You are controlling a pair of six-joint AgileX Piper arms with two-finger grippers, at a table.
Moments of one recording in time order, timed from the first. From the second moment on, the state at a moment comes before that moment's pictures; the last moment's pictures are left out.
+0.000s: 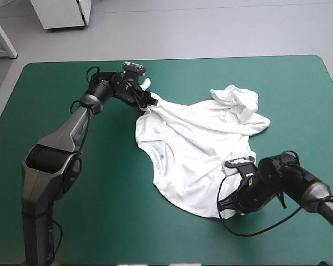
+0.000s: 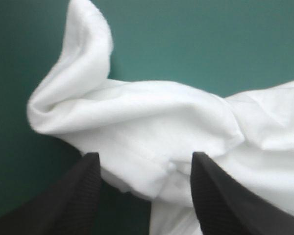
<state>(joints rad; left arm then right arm) -0.30 2.16 -1.94 -0.23 0.82 0.27 0.46 1.29 -0.76 0.21 0.96 -0.01</state>
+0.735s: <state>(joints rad) -0.31 2.25 -2.00 -0.21 0.90 0.27 0.46 1.28 -0.78 0.22 1.02 0.01</state>
